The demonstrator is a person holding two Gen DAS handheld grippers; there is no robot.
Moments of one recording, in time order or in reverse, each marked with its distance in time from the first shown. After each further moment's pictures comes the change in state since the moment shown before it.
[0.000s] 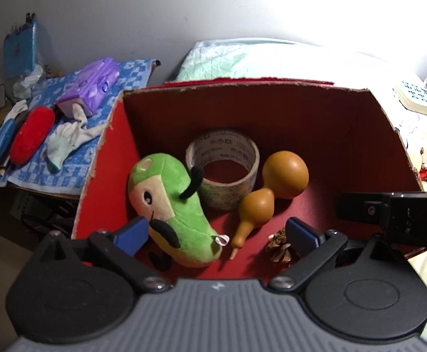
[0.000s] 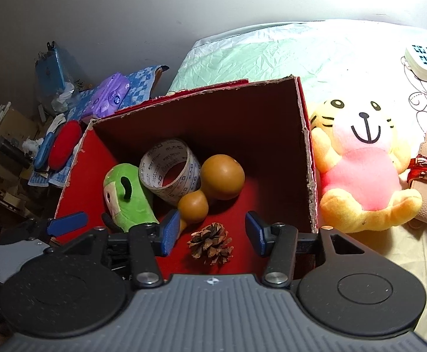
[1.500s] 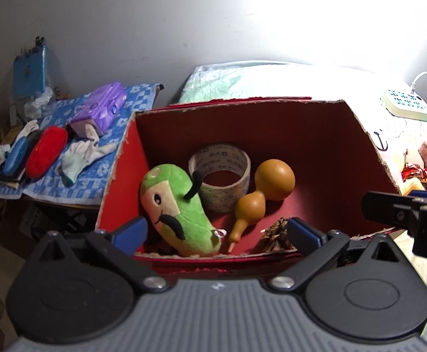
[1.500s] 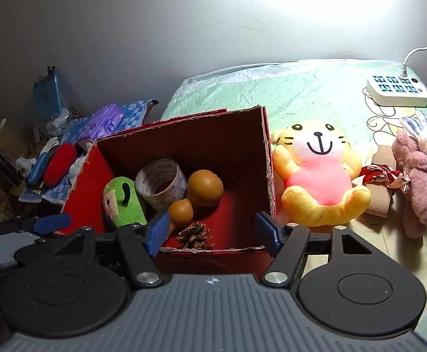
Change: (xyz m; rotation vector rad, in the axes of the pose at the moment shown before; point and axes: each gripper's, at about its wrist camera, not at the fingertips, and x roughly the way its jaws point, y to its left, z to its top) left arm -0.053 -0.011 -0.022 0.012 -0.110 0.038; right arm -0.070 0.003 -0.041 -0.043 -0.173 -0.075
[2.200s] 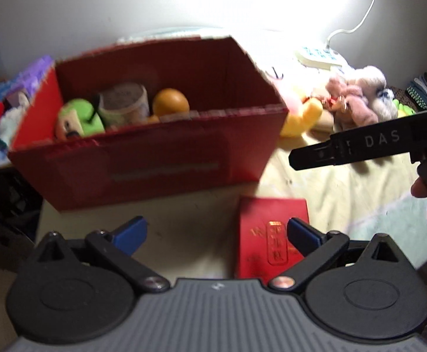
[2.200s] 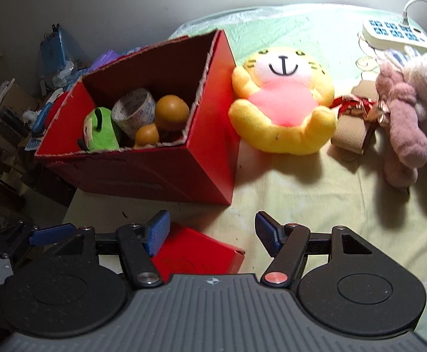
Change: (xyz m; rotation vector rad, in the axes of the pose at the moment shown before) left arm -0.029 -0.061 -0.097 0.092 0.089 -0.288; right arm 0.002 -0.084 -0.055 0.002 0.206 0.075
